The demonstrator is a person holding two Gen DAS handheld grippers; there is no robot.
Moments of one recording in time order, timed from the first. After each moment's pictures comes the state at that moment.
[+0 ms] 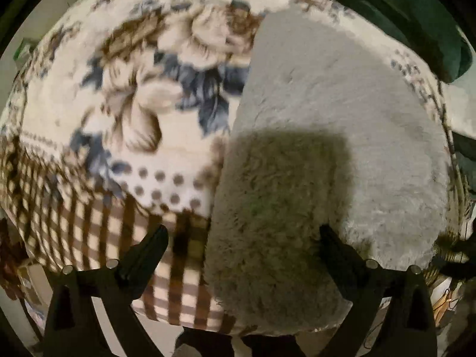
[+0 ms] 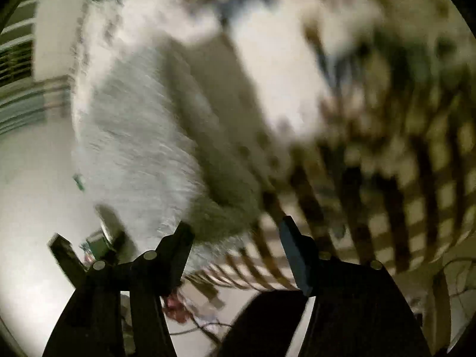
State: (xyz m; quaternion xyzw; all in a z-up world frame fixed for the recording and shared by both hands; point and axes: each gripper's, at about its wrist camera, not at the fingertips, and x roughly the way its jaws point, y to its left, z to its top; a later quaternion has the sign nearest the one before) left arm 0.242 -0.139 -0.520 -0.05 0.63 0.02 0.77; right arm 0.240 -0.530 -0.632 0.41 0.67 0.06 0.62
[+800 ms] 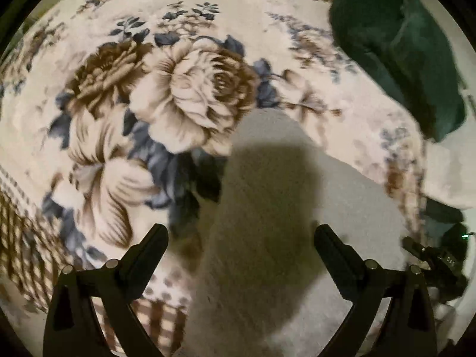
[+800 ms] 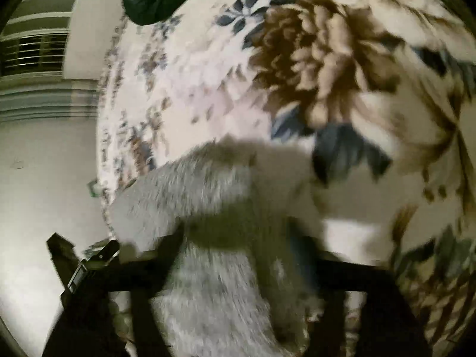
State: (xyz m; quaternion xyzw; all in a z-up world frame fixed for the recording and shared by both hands) left arm 0.328 -0.117 -0.500 -0.17 0.61 -0.02 0.78; right arm 0.334 -0.544 -0.631 0.39 0.61 0.12 0.68
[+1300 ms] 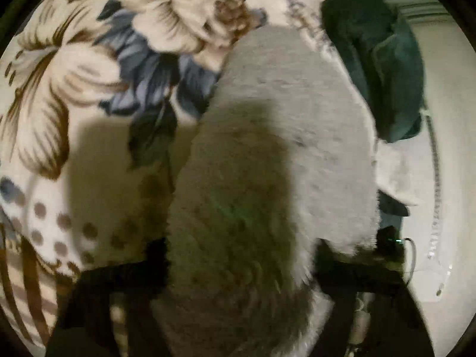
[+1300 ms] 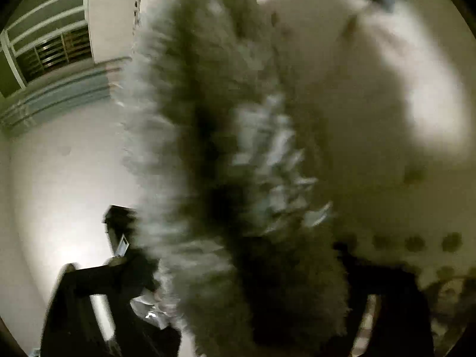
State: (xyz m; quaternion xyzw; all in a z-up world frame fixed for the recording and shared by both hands) left arm 0.290 -0.093 -0.572 -0.34 0.61 -0.14 0.71; right arm 0.296 -0.483 -0.702 0.47 0.63 0.23 0.58
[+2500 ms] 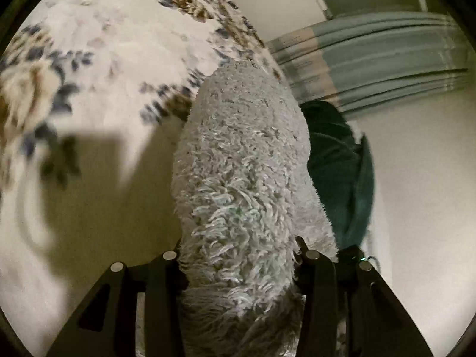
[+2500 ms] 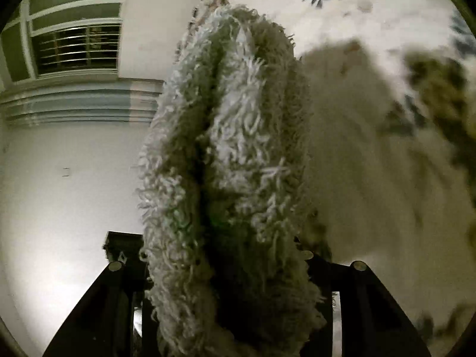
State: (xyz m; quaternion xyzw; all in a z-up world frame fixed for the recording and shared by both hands) left arm 0.735 0.182 -0.516 -0.41 0.47 -0.21 0.76; right arm 0.728 -0.229 -0.617 0.44 0.54 0.23 0.68
